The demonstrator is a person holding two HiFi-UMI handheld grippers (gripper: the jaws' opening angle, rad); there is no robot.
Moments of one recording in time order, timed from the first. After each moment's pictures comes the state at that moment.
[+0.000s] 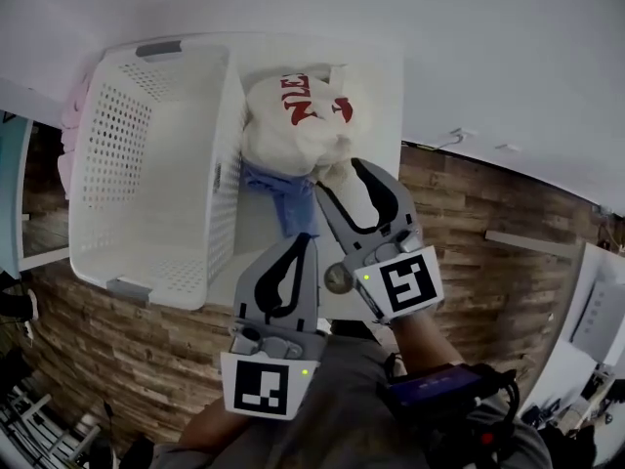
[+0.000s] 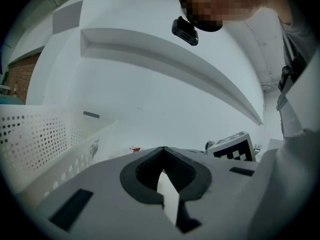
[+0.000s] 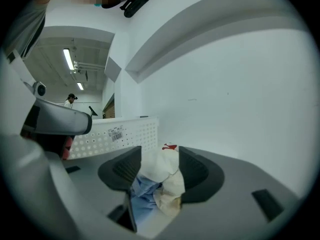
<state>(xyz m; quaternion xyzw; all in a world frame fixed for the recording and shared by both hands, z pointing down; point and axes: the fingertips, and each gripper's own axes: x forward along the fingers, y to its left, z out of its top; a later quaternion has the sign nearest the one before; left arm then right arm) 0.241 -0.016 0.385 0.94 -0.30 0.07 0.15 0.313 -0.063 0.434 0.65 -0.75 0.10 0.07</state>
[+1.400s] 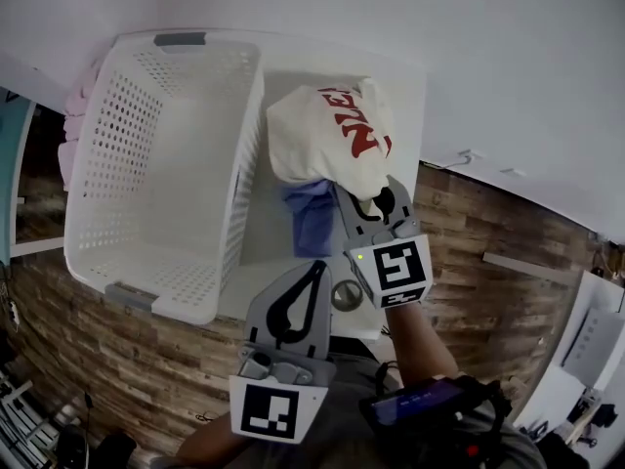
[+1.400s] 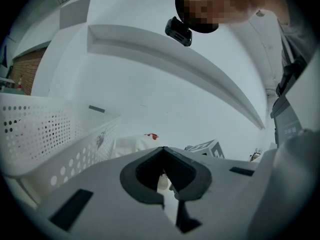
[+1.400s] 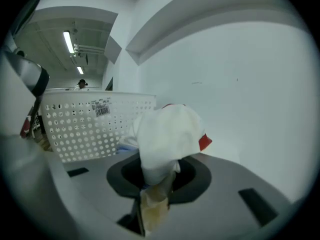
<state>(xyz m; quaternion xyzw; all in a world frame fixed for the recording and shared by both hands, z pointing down) 0.233 -0.008 0.398 0.94 -0.30 0.08 0.17 0.324 -0.099 0.487 0.65 -0.73 0.10 0.15</state>
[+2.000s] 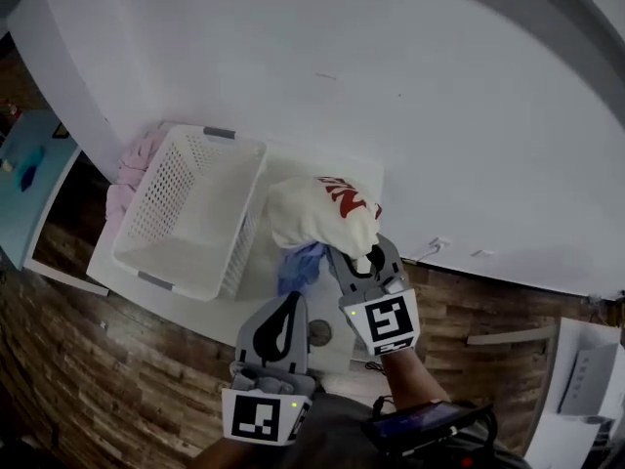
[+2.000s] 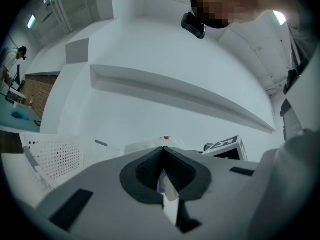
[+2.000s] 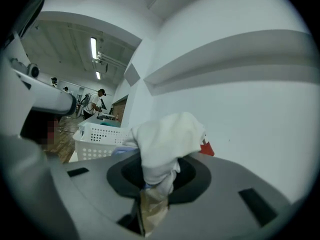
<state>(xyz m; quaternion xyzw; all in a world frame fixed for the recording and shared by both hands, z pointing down) 0.208 0.044 0.297 0.93 -0.37 -0.05 0.09 0.307 -0.030 0.336 0.63 -0.76 -0.05 0.13</state>
